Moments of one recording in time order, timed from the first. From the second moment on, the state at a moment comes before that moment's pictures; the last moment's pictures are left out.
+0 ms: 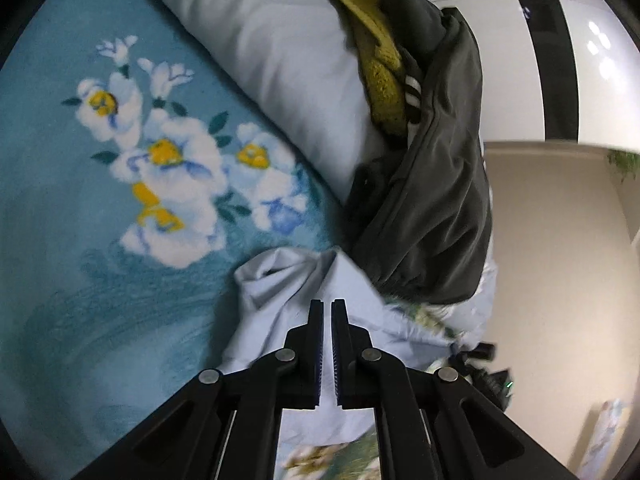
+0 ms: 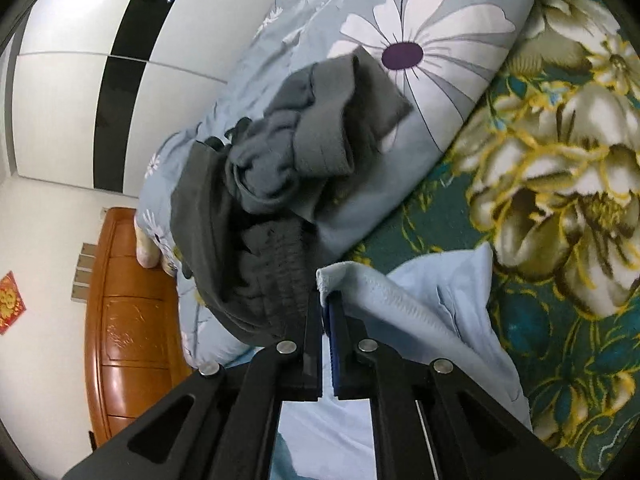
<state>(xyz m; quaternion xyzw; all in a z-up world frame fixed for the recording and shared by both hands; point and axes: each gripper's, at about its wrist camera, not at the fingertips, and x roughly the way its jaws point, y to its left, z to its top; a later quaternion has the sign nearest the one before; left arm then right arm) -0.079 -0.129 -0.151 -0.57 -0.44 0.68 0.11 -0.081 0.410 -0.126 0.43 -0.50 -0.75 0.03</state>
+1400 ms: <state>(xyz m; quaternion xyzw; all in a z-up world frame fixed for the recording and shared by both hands) 0.039 -0.076 -0.135 -0.62 -0.35 0.70 0.07 0.104 0.412 -0.143 0.43 -0.51 -0.74 -0.04</state>
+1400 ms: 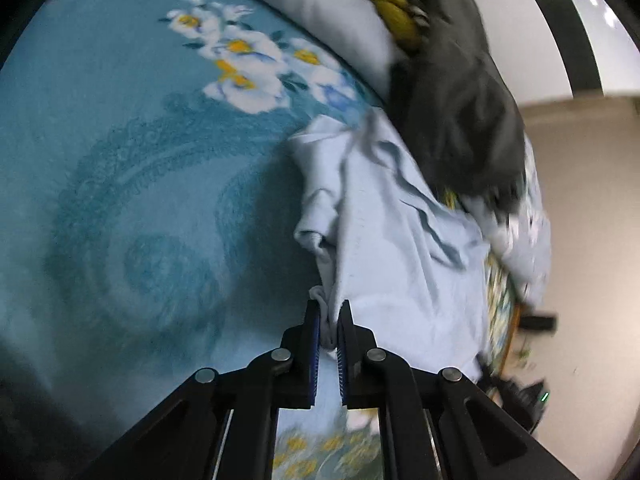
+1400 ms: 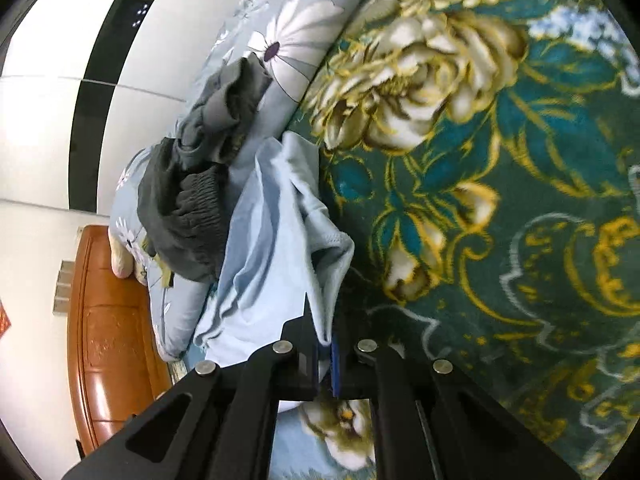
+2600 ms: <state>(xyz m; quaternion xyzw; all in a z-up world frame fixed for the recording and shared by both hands) 0.034 -0.061 -0.145 -0.65 -0.30 0.69 0.09 0.112 0.394 -0.145 0.47 -0.47 -0.74 -0.02</state>
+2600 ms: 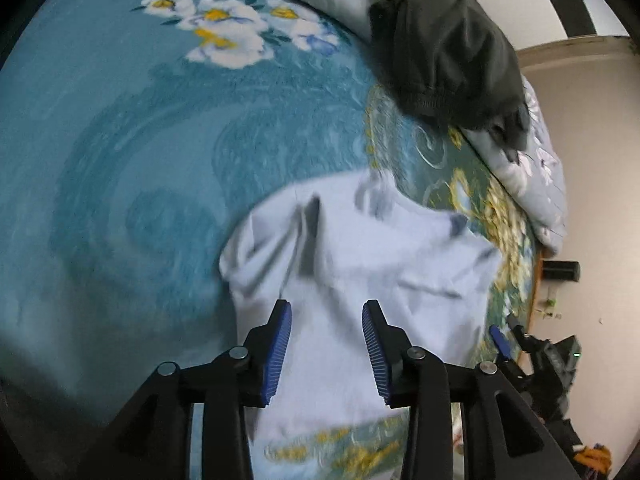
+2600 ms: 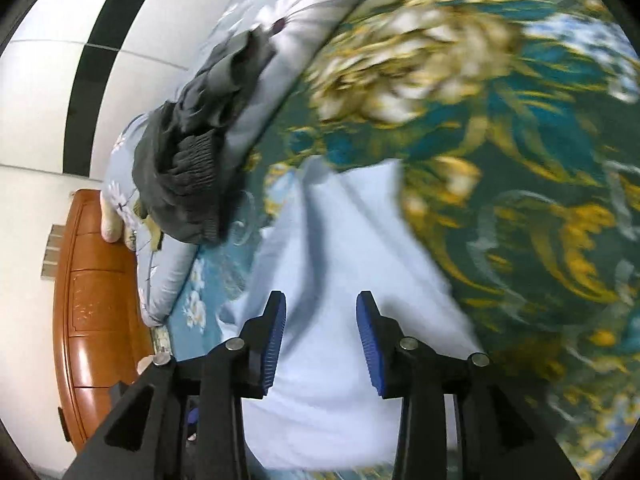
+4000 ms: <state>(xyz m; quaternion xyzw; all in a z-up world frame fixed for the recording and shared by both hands) -0.013 -0.074 -0.150 -0.59 -0.34 0.71 0.16 0.045 0.431 -0.146 0.47 -0.44 -0.76 -0.08</state>
